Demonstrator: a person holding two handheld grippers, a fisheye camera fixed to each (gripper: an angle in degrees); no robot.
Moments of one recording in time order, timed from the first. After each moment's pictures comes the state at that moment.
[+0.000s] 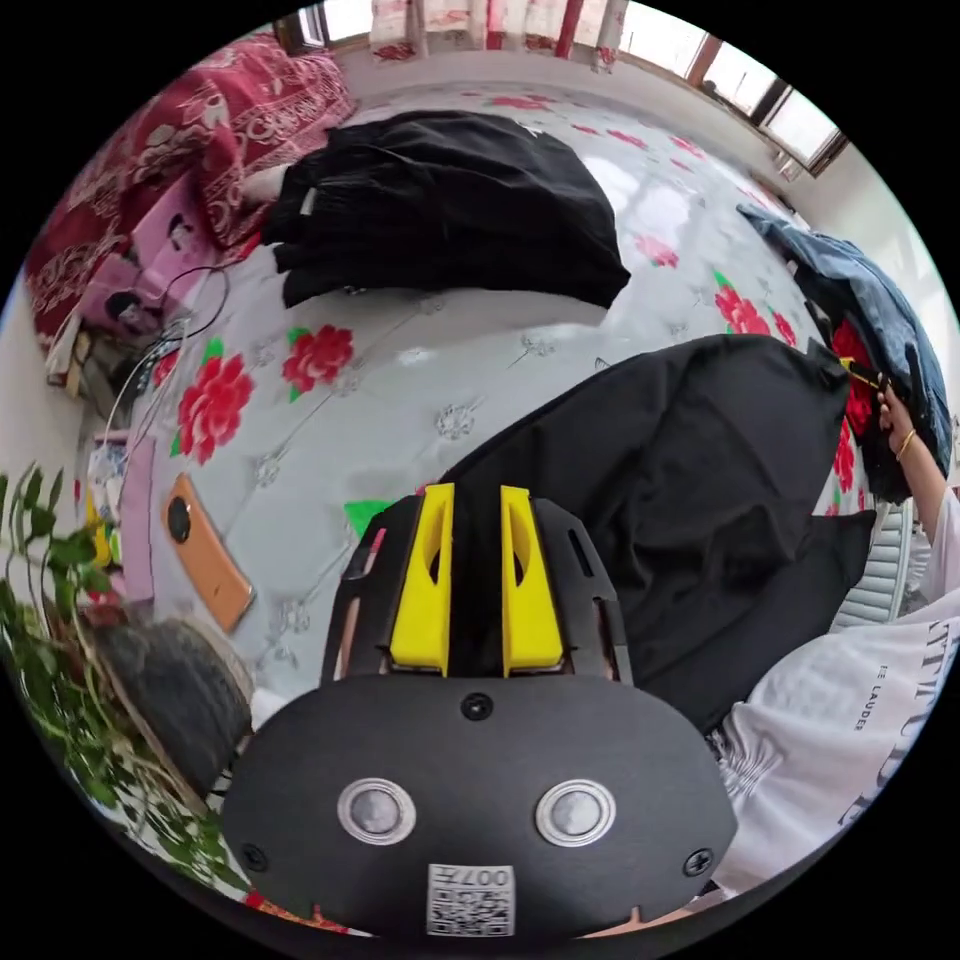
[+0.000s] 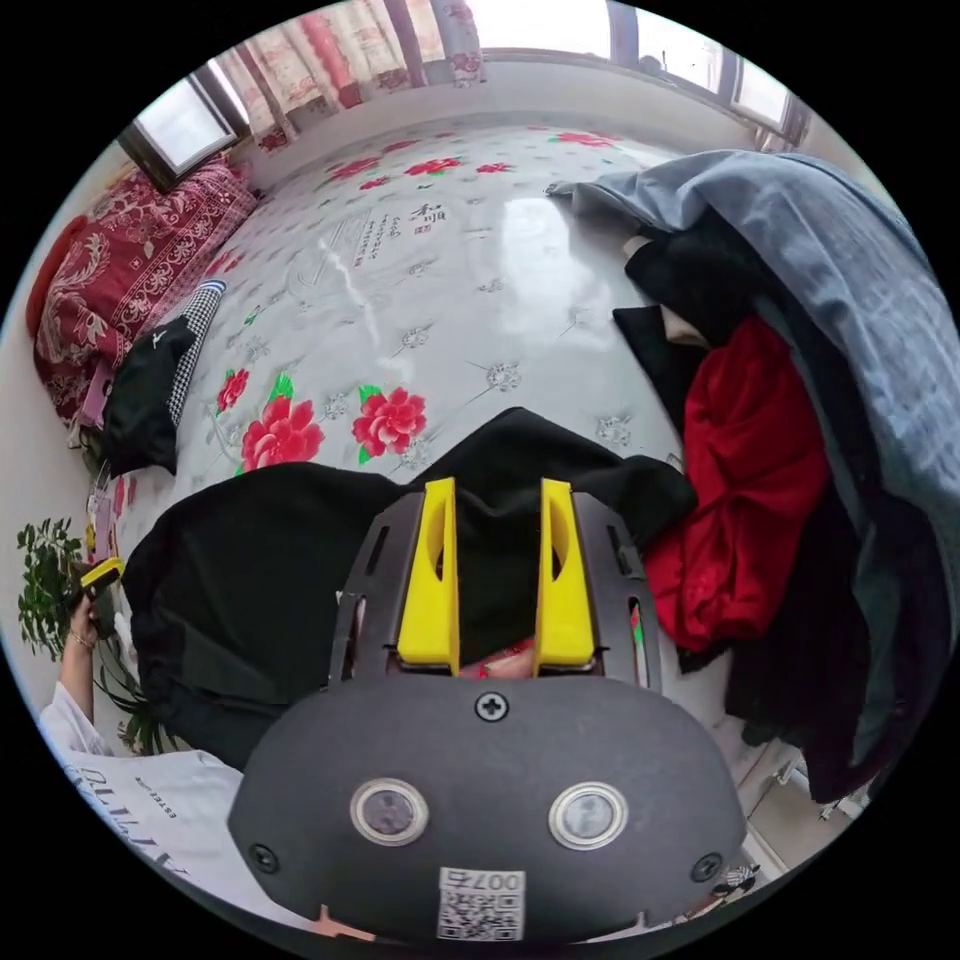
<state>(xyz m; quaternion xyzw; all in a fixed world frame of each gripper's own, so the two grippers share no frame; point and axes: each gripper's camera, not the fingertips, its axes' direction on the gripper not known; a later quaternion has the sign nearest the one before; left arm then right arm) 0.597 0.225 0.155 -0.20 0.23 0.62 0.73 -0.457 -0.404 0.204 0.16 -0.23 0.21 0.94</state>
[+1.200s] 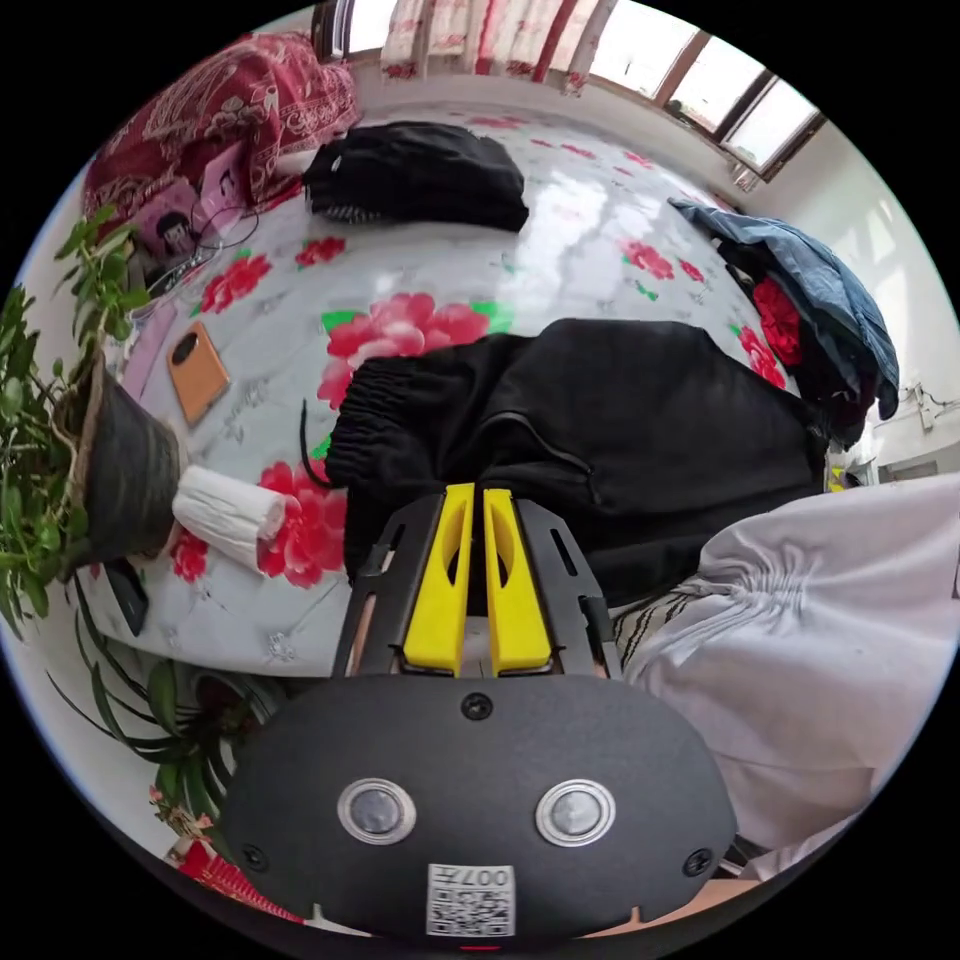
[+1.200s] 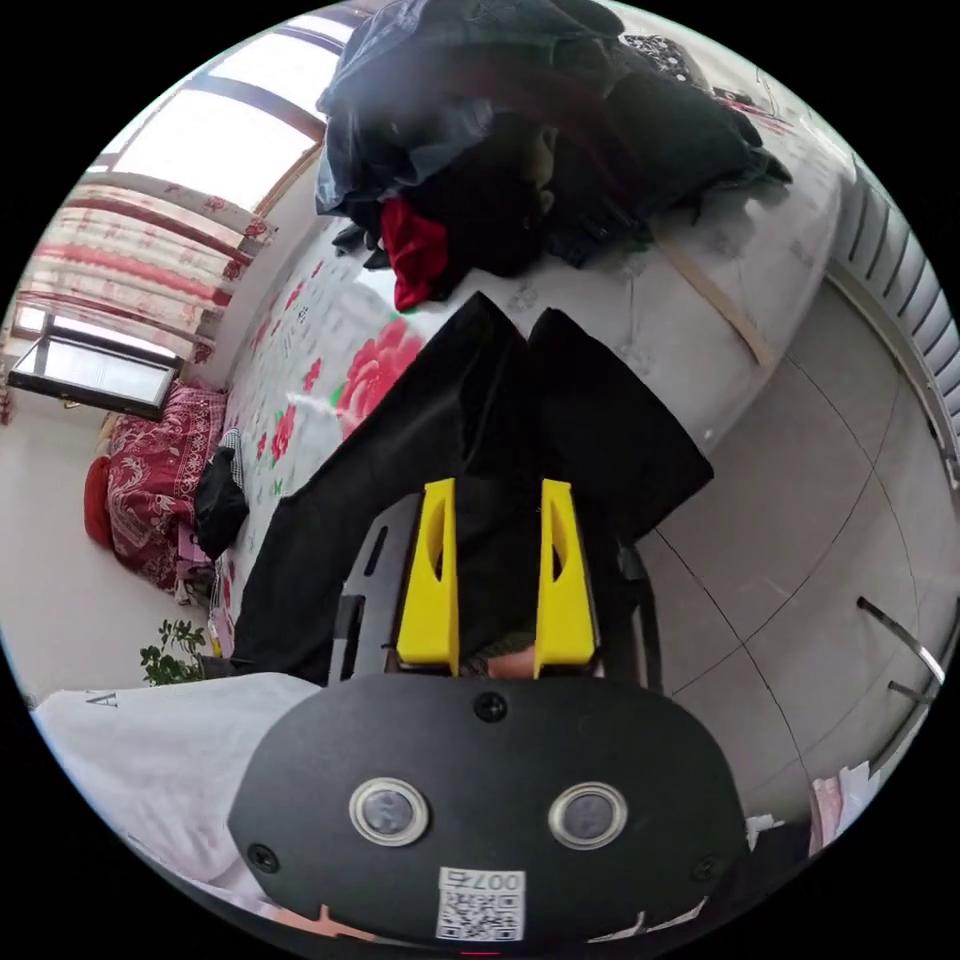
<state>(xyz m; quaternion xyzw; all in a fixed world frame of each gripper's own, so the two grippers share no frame) 0.303 0.314 0.115 -0.20 0.29 0.59 0.73 -0.516 0.135 0.229 0.20 -0.36 0.49 0.77</state>
